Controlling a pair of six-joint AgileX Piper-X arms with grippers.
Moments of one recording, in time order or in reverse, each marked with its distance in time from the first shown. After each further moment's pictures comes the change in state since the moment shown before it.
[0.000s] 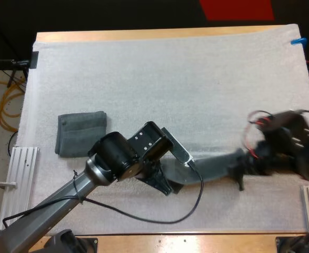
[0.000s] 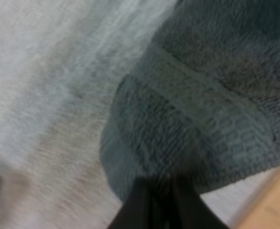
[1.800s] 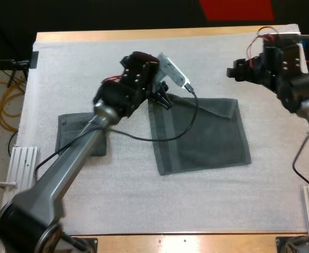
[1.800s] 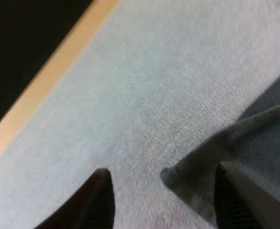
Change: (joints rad) left arm 0.359 0.298 -0.147 -0.660 -0.077 0.420; right arm -0.361 0.433 -0.125 -0.711 0.158 -0.165
